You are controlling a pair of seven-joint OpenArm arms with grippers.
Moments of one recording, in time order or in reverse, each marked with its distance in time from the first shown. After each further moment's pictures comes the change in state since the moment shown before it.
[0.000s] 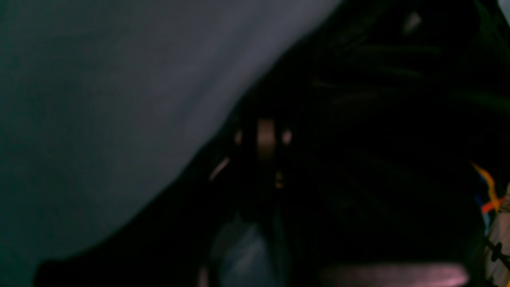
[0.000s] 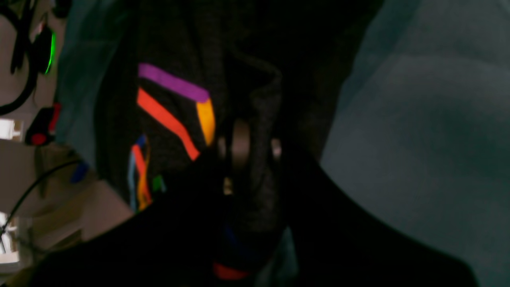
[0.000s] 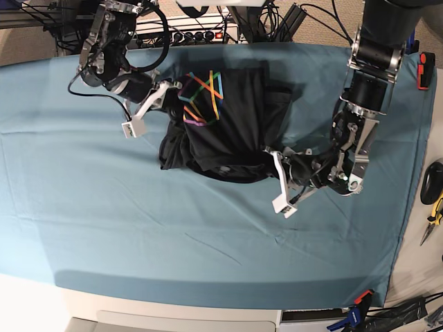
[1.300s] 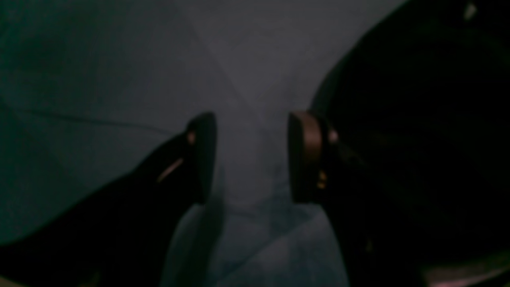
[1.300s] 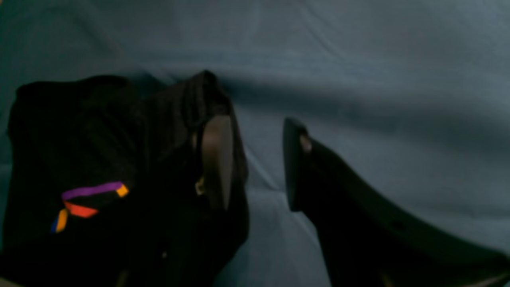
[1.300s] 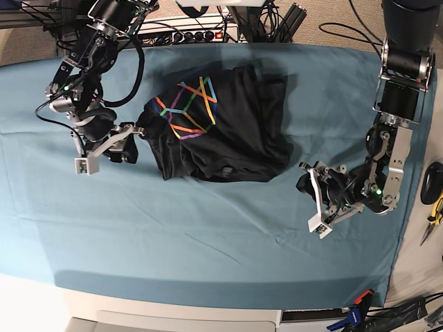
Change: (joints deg) left arm -2.6 -9.6 -0.4 8.7 2.7 0.1 3.7; right arm 10.6 0.6 7.9 8.0 -17.2 -2.5 4.7
